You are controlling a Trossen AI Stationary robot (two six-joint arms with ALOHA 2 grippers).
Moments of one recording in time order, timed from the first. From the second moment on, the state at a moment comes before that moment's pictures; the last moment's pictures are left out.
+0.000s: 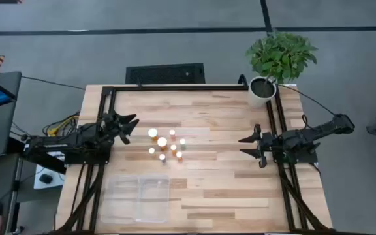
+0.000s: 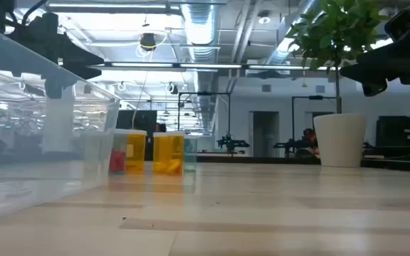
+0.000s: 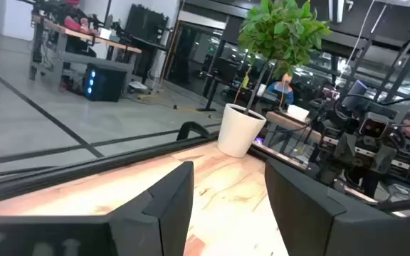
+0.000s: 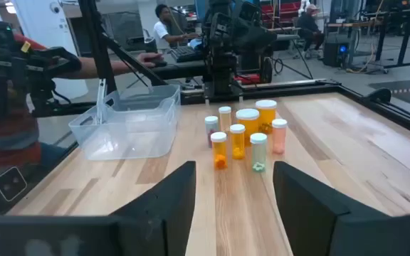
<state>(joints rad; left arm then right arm) 0.07 0.02 0.01 0.09 -0.47 -0.32 0.32 0.12 0.01 0.05 0.34 0.11</state>
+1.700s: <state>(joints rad) 0.07 0.02 0.01 0.09 -0.45 -0.40 0.29 0.12 0.01 0.28 0.38 0.40</state>
